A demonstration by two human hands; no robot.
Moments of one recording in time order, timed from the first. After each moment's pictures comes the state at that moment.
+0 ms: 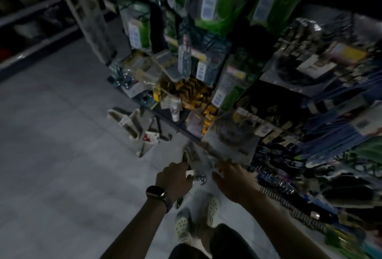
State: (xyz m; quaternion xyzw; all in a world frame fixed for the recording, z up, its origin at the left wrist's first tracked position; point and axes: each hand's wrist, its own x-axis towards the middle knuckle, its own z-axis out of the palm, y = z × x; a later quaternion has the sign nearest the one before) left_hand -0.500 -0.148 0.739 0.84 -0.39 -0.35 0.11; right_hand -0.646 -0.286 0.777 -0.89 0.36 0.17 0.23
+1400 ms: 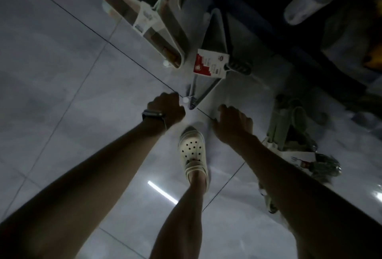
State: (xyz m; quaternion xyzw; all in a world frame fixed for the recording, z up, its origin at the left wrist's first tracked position) left_hand -0.038 -0.111 0.125 0.86 -0.27 -0.44 -0.05; right_hand -0.202 -0.228 0.126 -0.80 0.39 0.36 0.29
